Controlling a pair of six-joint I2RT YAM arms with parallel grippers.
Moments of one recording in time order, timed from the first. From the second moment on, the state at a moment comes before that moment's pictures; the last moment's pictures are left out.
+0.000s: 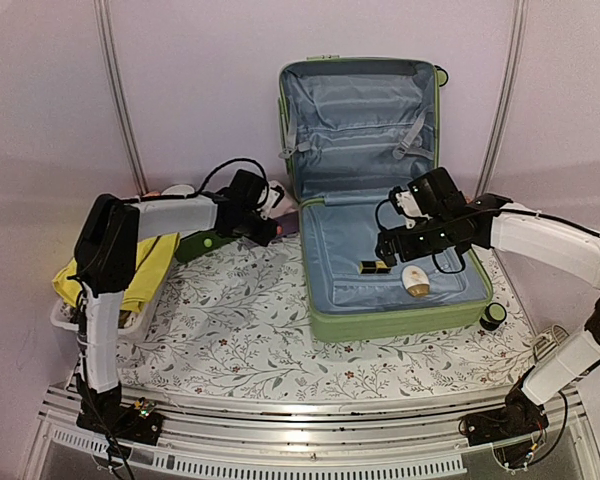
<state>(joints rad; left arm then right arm) -0.54 2.15 1.68 -0.32 -0.12 0.08 0.63 1.50 1.23 -0.58 0.15 0.21</state>
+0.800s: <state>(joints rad) -0.58 2.15 1.24 0.39 -0.16 0.91 0.63 1.48 1.23 -0.58 0.15 0.21</state>
